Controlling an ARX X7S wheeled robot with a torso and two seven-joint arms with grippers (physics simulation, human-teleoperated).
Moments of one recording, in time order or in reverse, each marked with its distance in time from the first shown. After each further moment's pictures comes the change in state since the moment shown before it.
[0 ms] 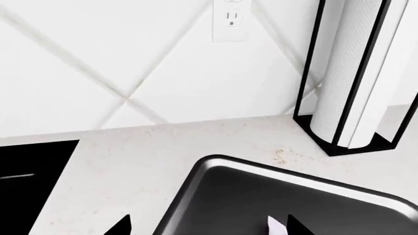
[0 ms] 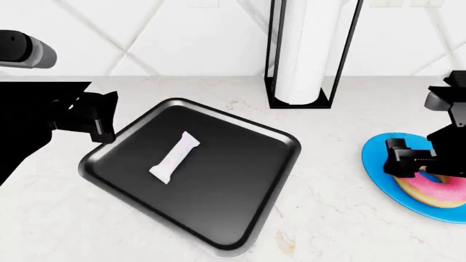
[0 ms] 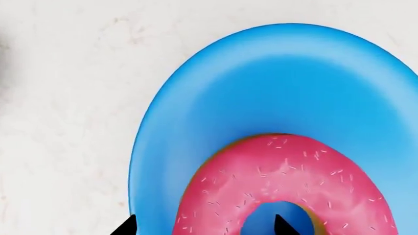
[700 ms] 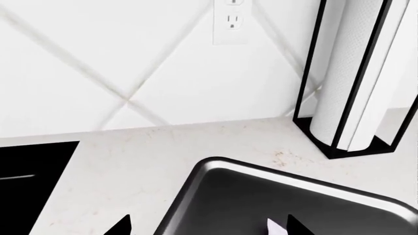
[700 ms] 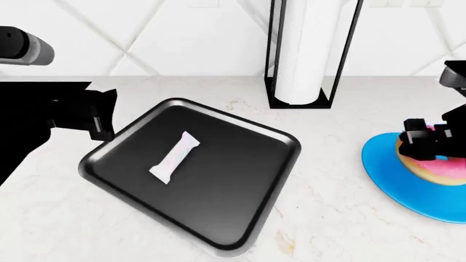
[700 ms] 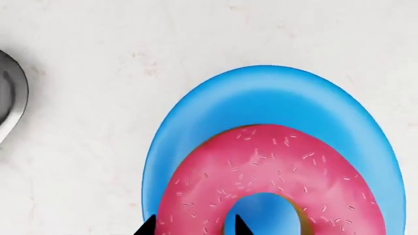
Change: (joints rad) left arm 0.011 0.000 -0.027 -0.003 -0.008 -0.008 -0.005; right arm 0.117 -0.006 0.008 -0.009 -0.037 0.050 -0.009
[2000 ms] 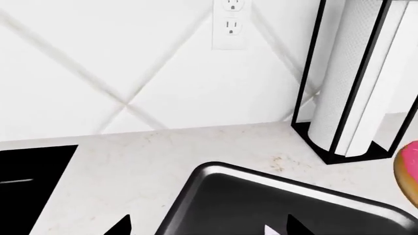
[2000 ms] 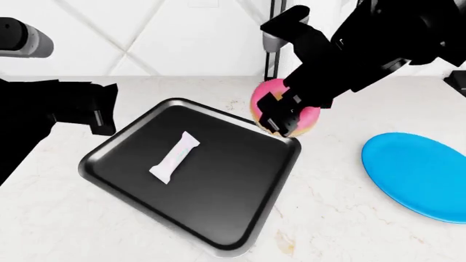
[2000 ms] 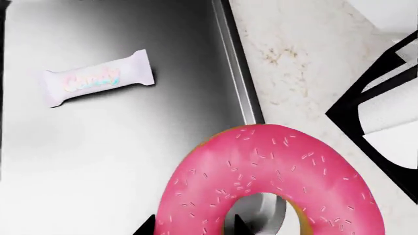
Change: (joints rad) left arm 0.020 0.015 -0.050 -0.012 -0.015 -0.014 -0.013; right arm 0.014 -0.503 0.073 -0.125 -0.266 -0.200 -0.431
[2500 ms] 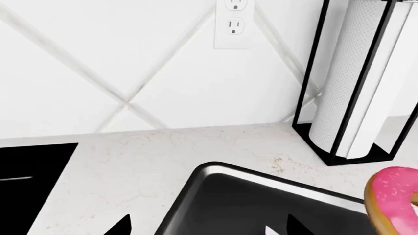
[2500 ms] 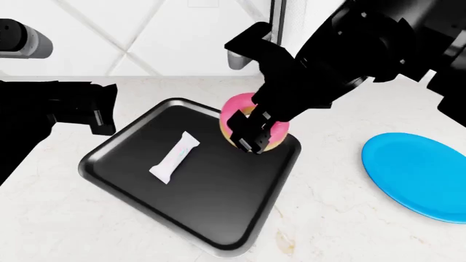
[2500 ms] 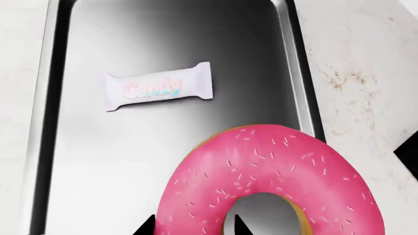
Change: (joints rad) left arm 0.024 -0.002 -0.011 -0.003 0.004 0.015 0.000; right arm -0.049 -0.063 0.038 -0.059 0.026 -0.037 0.006
